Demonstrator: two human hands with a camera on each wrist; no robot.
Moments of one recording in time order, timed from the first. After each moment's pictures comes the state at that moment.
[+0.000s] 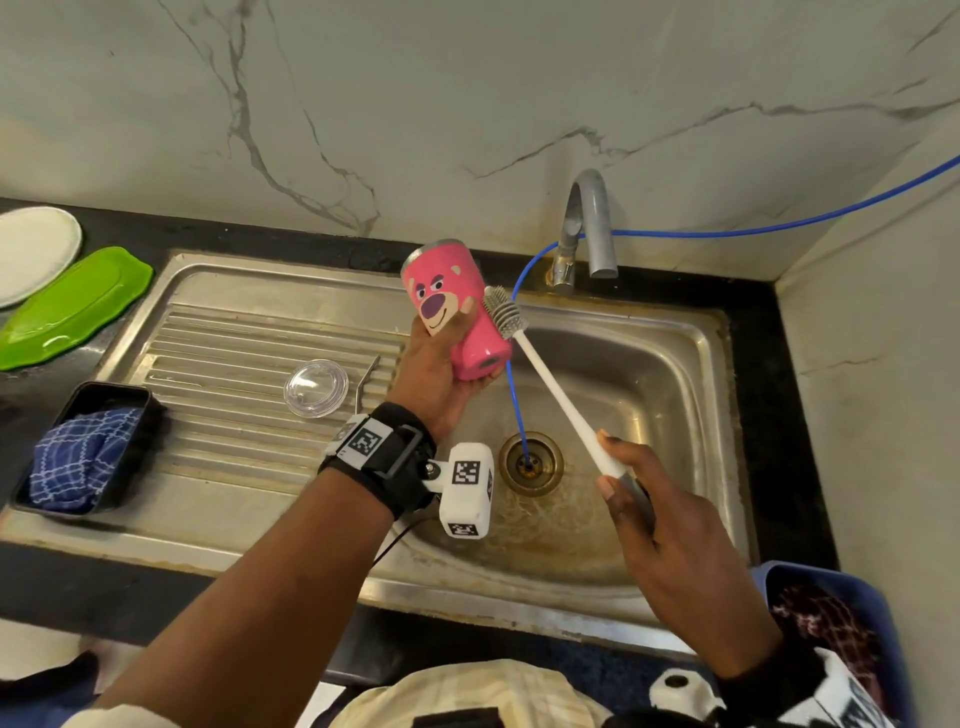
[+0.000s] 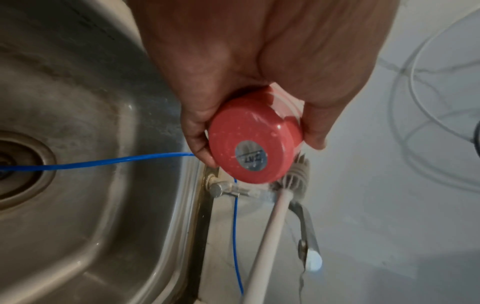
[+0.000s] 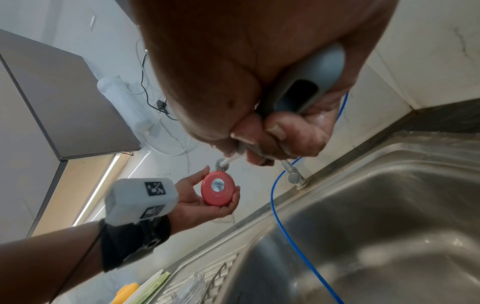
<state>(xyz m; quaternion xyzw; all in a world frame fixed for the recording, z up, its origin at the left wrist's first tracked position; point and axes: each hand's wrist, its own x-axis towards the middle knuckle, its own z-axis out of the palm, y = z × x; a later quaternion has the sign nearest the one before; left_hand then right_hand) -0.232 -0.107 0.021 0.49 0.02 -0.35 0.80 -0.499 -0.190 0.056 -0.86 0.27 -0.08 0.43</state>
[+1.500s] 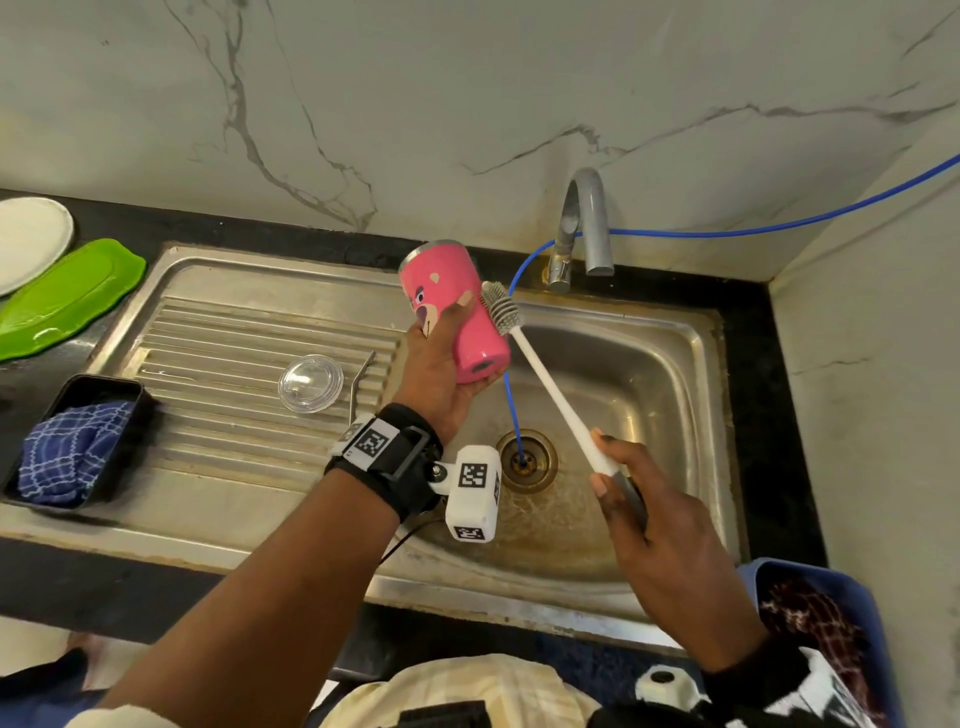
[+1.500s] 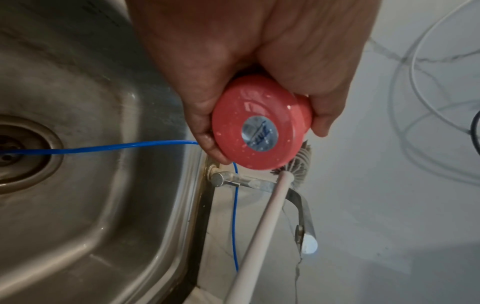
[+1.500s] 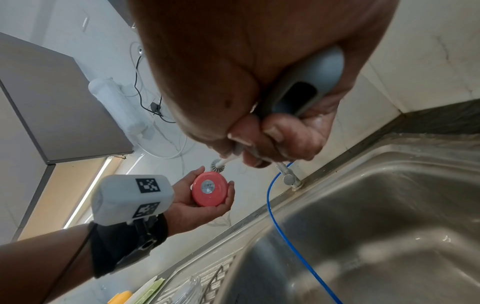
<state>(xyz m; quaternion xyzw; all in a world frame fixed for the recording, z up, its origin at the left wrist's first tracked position) -0.237 -0.113 0.013 0.48 0.06 -0.34 0.81 -0.500 -0.187 0.054 -0.86 0.27 -0.09 0.43</state>
